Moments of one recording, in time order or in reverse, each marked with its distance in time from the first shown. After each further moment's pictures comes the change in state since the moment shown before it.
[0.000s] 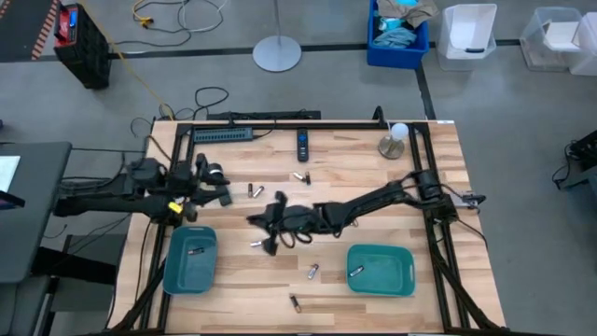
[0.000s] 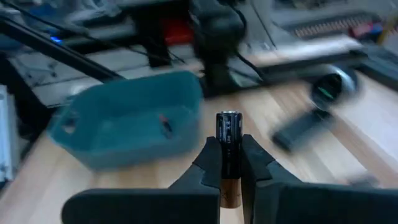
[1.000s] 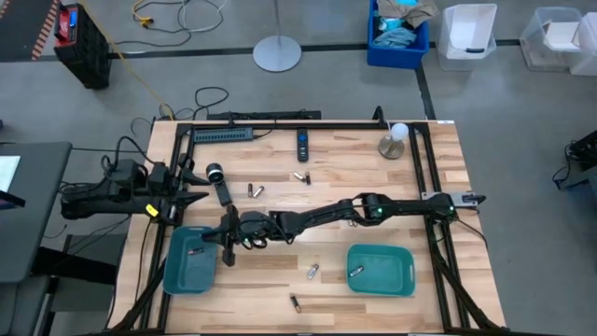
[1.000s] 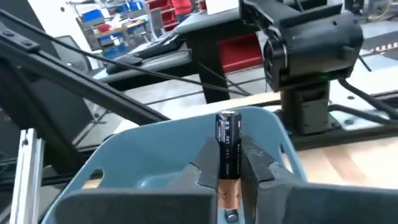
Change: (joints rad) left arm -0.034 -0.215 0.000 -0.090 0.024 0.042; right arm -0.038 0.632 0.890 -0.065 -0.263 0.057
